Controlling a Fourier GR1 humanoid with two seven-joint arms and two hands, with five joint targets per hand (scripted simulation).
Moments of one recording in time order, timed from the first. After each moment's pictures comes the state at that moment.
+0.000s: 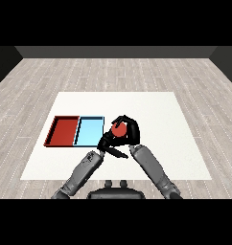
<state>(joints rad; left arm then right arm) -0.35 0.00 -0.52 -1.35 0.28 0.17 -0.20 -0.45 -0.01 0.44 -1.59 -0.05 -0.52 -0.15</state>
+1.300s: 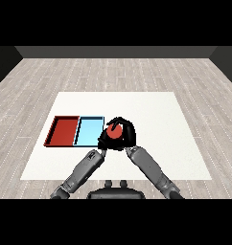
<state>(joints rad) -0.39 0.01 -0.56 -1.32 0.34 0.49 -0.22 -0.47 -0.01 0.52 -1.59 -0.10 -0.59 -0.16</state>
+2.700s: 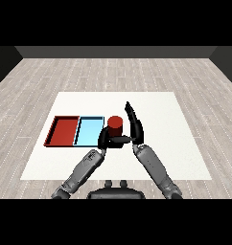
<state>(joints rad) -0.39 0.00 -0.53 -1.35 0.28 0.52 -0.21 -0.43 -0.03 0.41 -1.64 0.01 -0.50 -0.04</state>
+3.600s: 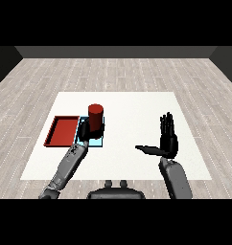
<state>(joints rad) -0.39 0.17 -0.32 -1.40 0.21 0.46 -0.12 -0.05 -0.17 0.20 -1.95 -0.11 -0.35 -0.15</state>
